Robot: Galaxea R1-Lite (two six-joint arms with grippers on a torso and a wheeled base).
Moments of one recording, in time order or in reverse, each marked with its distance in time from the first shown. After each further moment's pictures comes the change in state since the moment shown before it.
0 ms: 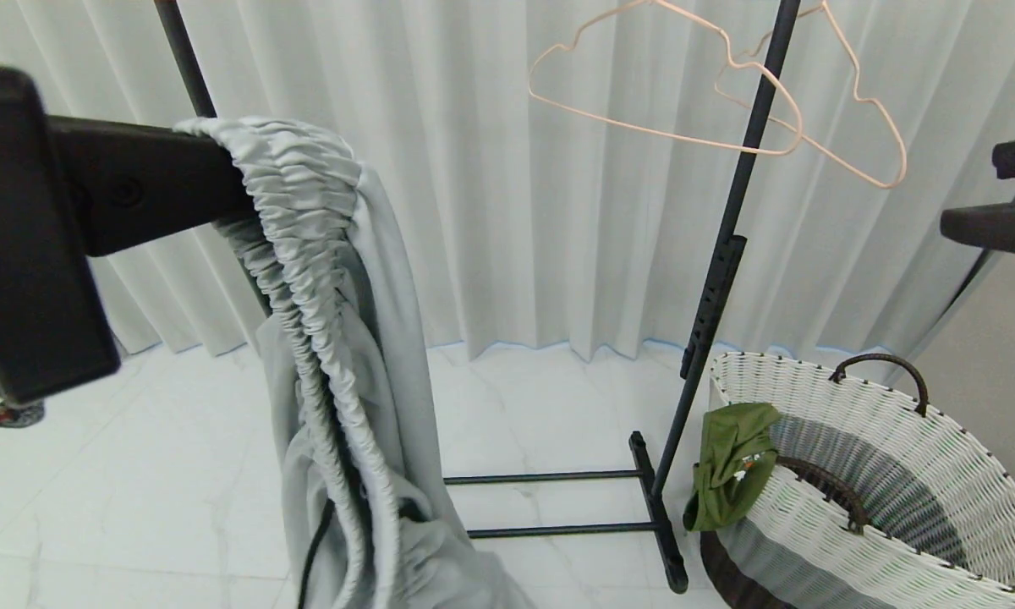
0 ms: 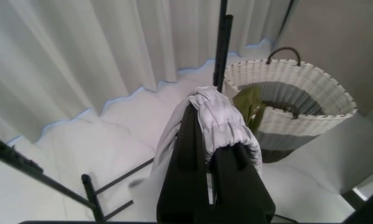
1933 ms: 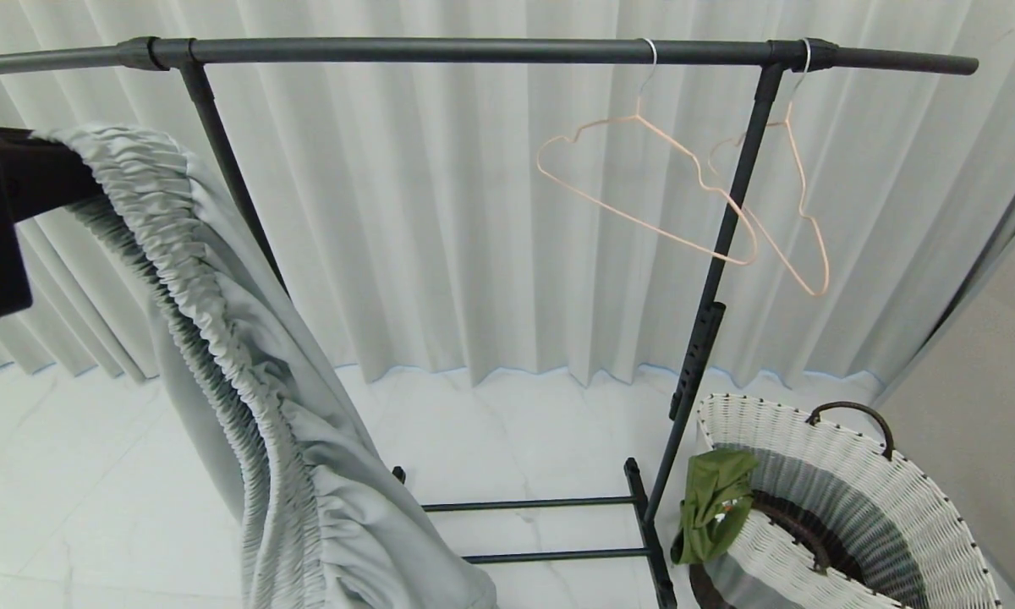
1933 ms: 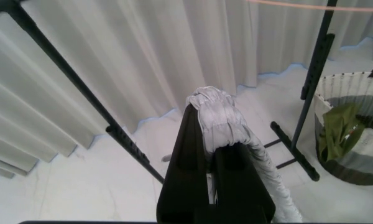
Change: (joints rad) left arm 0.329 -0.108 0.077 -0.002 -0.032 0.214; right arm -0.413 -0.046 0.075 0.139 -0.217 -0.016
